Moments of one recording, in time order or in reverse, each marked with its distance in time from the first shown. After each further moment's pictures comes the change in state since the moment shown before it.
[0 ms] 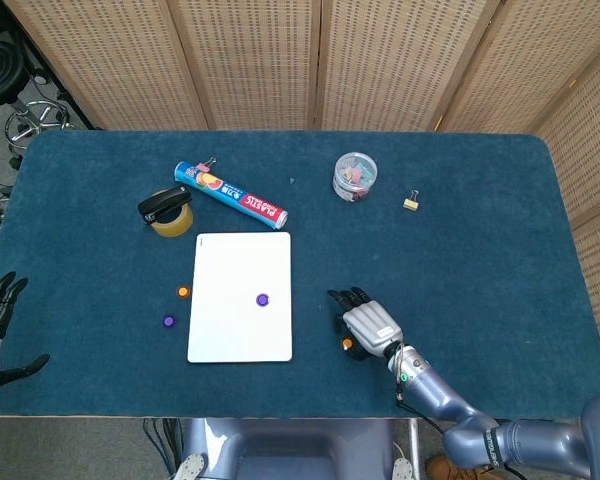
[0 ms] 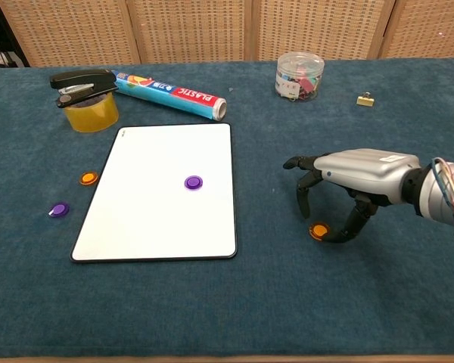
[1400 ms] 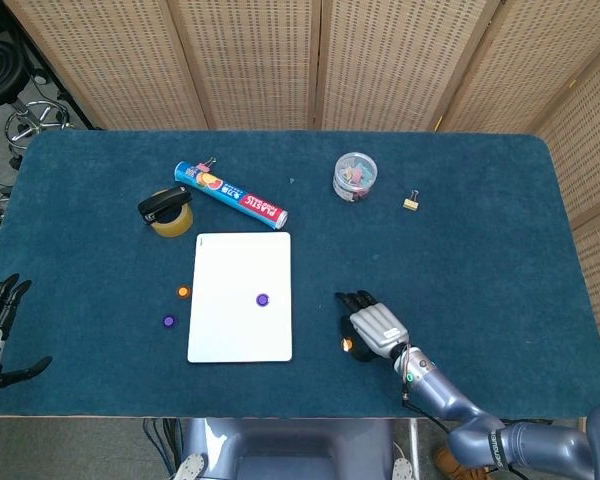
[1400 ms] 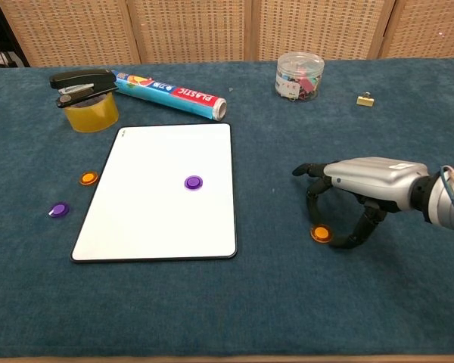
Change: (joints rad) left arm 0.001 -0.001 0.008 -0.006 0.007 -0.005 0.006; right arm -0.040 -0.009 0.013 0.054 -0.044 -0.043 0.068
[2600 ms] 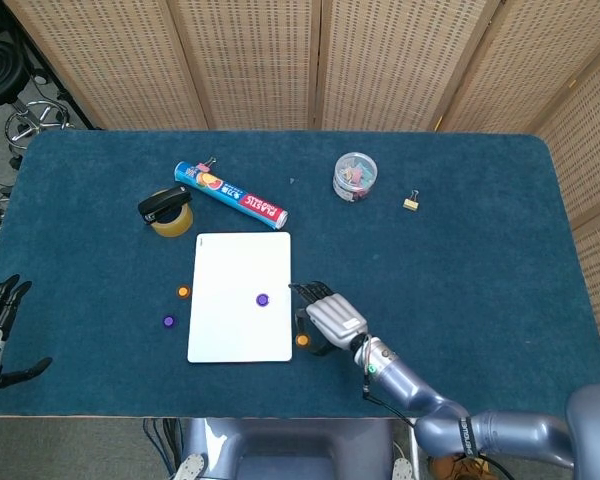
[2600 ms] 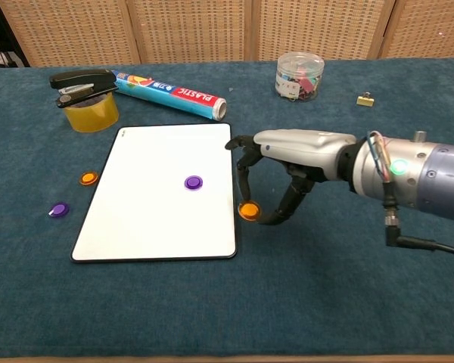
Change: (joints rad) left arm 0.001 0.006 0.002 -0.002 0.001 -0.001 -0.008; right arm 0.113 -0.068 0.141 -0.089 0.093 -0.048 -0.045
